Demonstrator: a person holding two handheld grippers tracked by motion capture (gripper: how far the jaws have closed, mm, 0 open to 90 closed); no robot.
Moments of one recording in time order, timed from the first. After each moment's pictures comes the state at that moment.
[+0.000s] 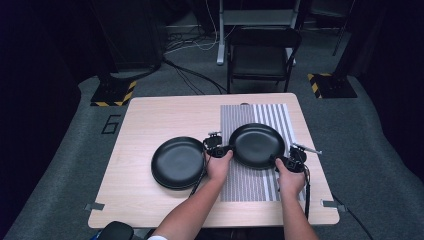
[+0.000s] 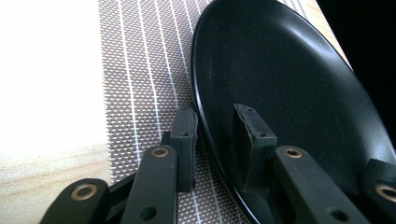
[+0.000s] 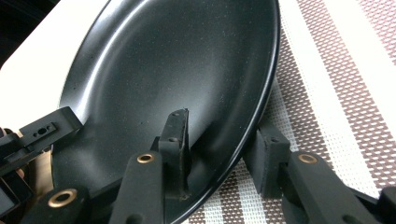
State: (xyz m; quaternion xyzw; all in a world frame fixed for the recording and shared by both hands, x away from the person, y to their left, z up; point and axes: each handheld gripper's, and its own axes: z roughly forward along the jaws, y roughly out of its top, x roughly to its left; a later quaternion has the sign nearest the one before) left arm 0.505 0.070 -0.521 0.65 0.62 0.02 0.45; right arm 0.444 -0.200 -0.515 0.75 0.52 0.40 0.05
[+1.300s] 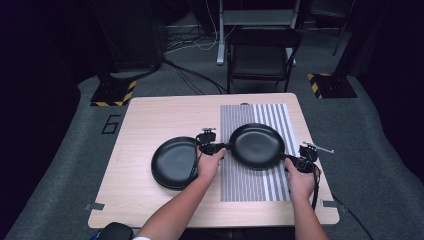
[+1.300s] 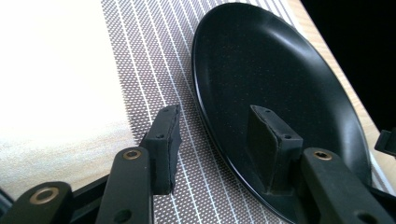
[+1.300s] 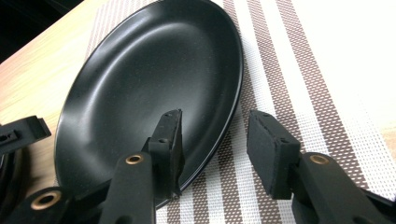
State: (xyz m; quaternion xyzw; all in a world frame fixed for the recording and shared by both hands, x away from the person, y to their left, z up) left arm 0.505 0.099 -0.498 0.69 0.57 0.01 0.45; right arm 0.429 -0.221 -0.489 0.73 0.54 0.41 0.10
